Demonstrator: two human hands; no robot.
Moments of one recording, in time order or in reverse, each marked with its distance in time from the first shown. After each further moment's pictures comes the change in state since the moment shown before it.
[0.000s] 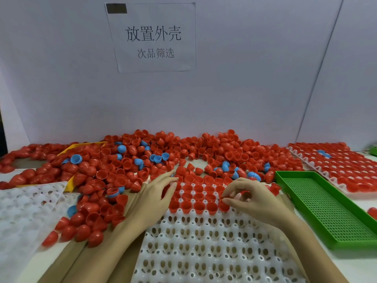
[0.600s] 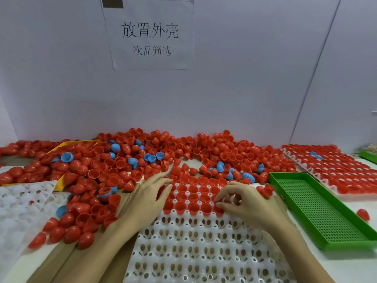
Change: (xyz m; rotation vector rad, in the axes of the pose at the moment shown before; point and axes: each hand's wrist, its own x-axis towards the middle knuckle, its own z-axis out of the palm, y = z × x) left_hand 0.001 -0.004 0.003 0.065 0.004 0.022; right_hand -0.001 -0.007 0.008 -0.146 -0.009 0.053
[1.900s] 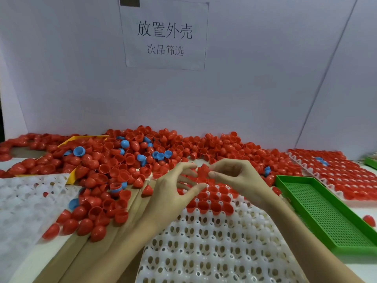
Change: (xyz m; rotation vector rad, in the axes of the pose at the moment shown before) left_hand -0.015 0.068 -0.023 -0.466 0.158 0.116; right_hand 0.045 -0.041 -0.006 0.493 -0.031 -0.138
